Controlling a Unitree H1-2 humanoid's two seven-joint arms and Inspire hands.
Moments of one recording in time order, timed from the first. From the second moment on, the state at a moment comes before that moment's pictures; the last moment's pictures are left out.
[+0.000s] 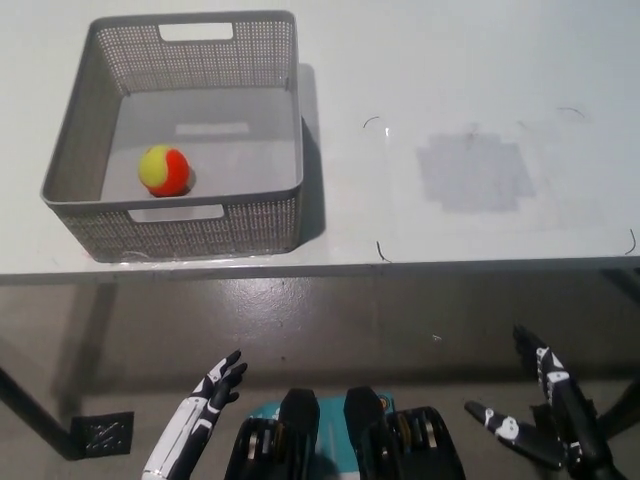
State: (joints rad) left_arm 0.09 0.14 -0.12 -0.04 0.10 -0.07 -0.13; right_arm 0.08 -0.18 0.10 -0.03 -0.06 -0.09 0.06
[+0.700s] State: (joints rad) left_arm 0.08 0.14 -0.11 -0.03 0.10 -0.07 -0.13; right_arm 0.07 -0.18 0.09 0.03 -0.01 -0.13 0.11
